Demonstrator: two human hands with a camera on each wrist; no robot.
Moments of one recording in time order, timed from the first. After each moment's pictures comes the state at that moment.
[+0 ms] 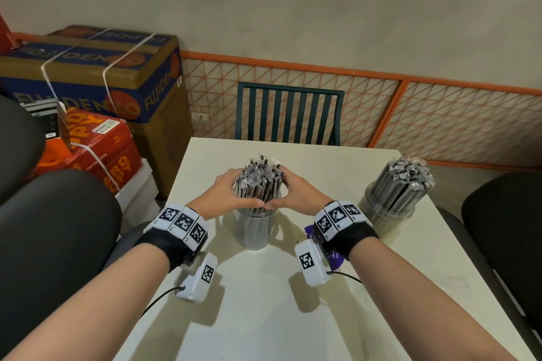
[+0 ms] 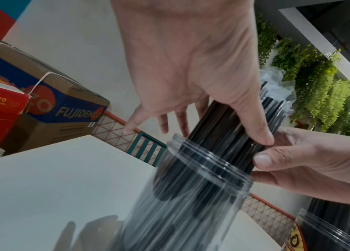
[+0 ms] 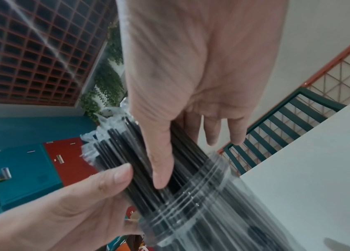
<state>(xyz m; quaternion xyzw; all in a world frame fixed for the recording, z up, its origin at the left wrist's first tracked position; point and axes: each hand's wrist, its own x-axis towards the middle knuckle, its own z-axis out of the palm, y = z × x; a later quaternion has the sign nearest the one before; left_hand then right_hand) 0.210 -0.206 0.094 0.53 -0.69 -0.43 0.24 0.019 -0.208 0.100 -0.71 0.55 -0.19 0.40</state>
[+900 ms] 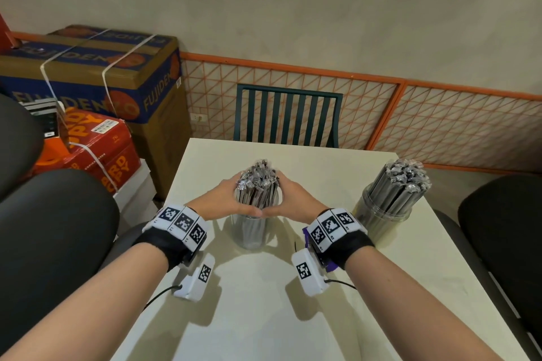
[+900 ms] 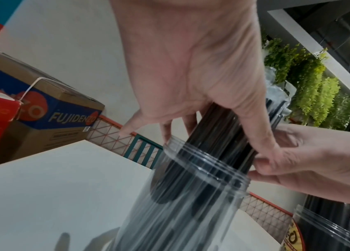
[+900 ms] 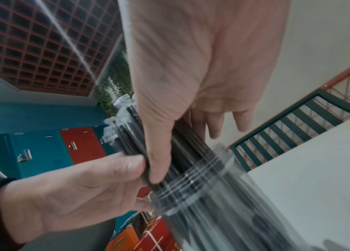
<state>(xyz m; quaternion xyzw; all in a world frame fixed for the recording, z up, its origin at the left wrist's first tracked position) 0.210 -0.210 0.092 0.46 -0.71 -0.50 0.20 0.027 -0.190 0.109 -0.73 0.55 -0.18 0.36</state>
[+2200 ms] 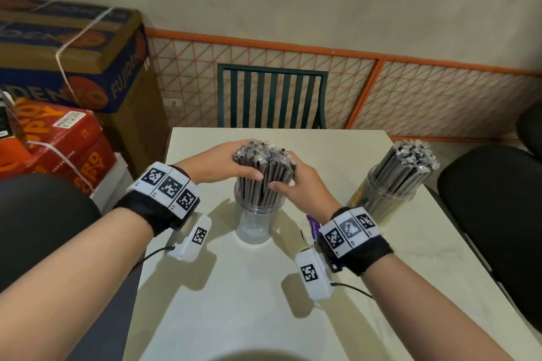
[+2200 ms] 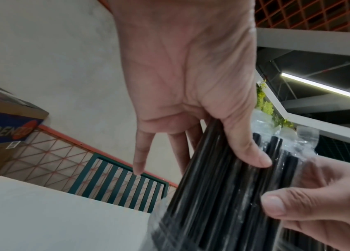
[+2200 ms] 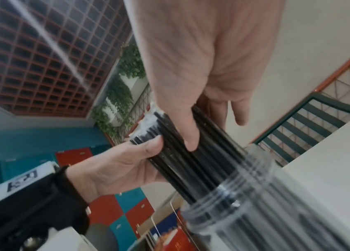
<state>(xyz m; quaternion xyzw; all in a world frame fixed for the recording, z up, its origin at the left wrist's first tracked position) 0.232 -0.261 0.129 0.38 -0.78 -0.47 0.17 0.053 -0.186 0.112 -0.65 0.62 -0.32 0.30</state>
